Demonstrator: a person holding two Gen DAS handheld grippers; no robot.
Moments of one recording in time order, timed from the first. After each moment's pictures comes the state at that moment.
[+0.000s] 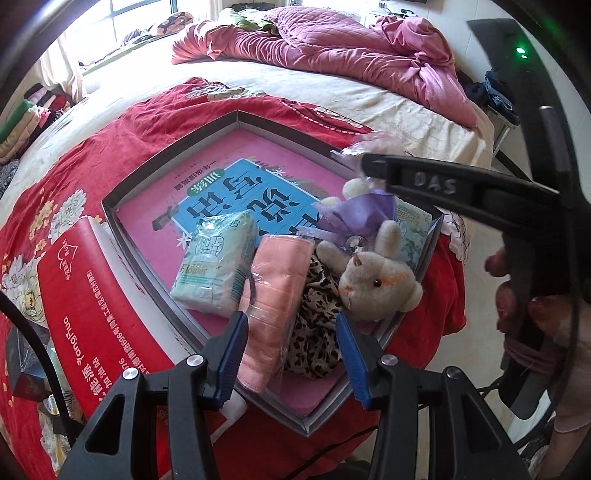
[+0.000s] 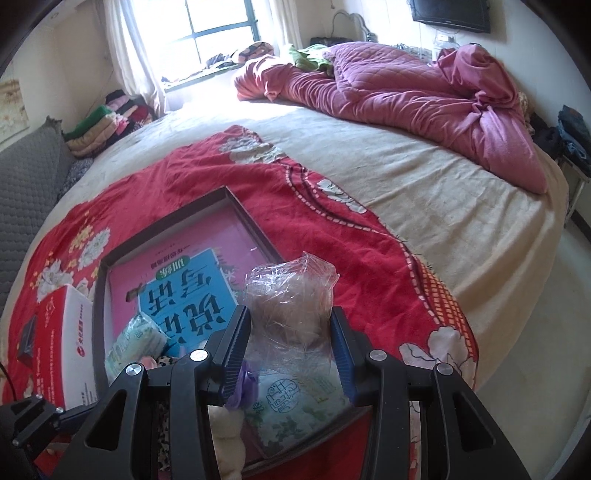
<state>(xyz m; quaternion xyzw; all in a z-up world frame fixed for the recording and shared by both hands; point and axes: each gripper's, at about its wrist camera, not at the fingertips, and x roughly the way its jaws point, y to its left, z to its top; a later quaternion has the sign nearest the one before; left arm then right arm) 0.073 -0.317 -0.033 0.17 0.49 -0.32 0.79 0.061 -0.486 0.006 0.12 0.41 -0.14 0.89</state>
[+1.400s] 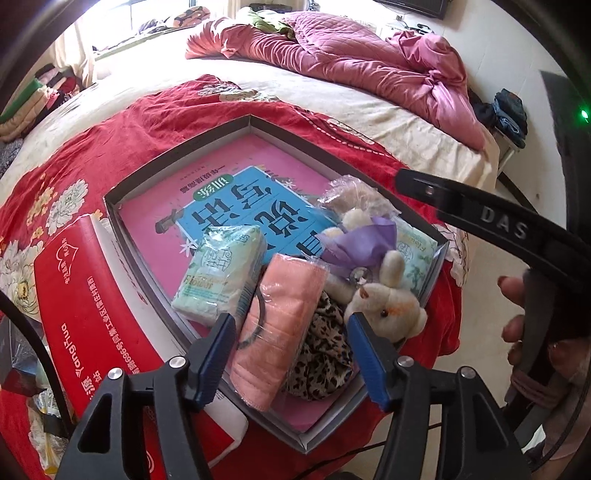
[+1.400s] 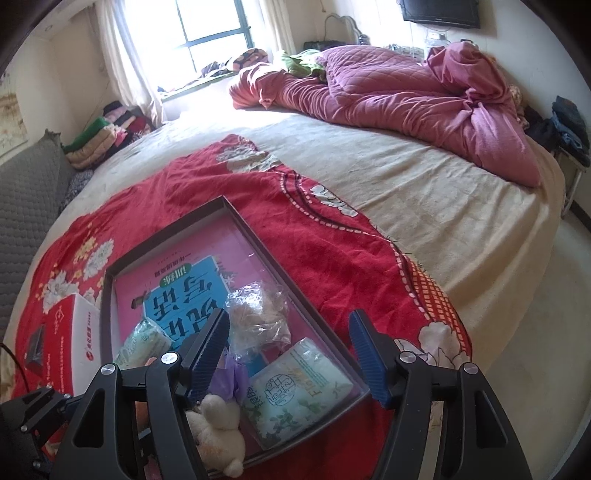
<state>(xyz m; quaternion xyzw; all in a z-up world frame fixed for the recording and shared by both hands) 0.091 -0.315 -0.031 0.13 0.50 -0.31 0.80 0.041 -0.495 0.020 0.15 0.39 -0.15 0.90</state>
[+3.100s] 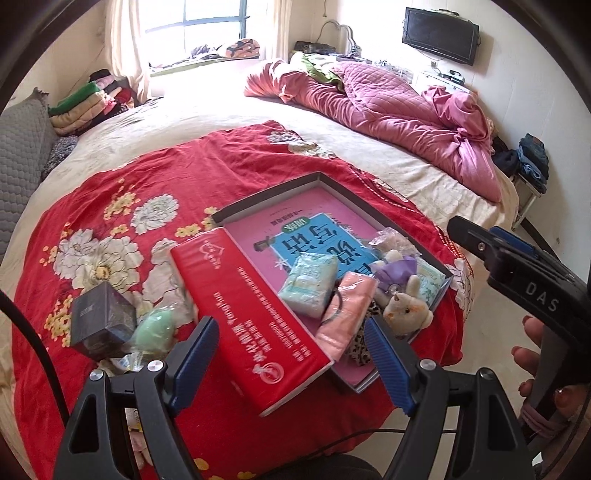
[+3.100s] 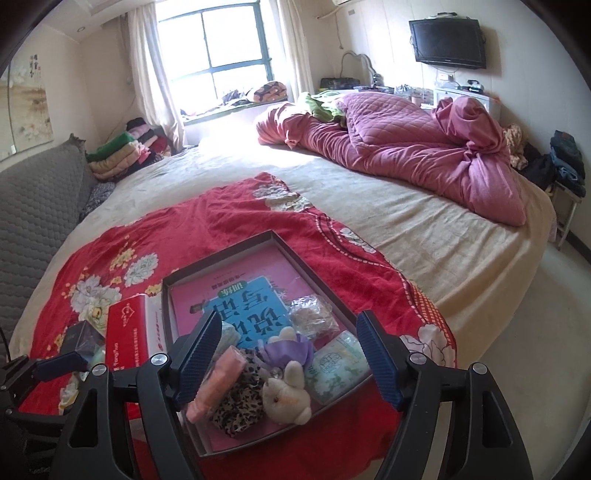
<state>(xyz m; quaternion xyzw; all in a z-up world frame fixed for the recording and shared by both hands) 0.061 -0.226 0.047 0.09 0.44 -0.24 0.86 -0.008 -0.419 0.092 0.11 0.33 -0.14 0.93</state>
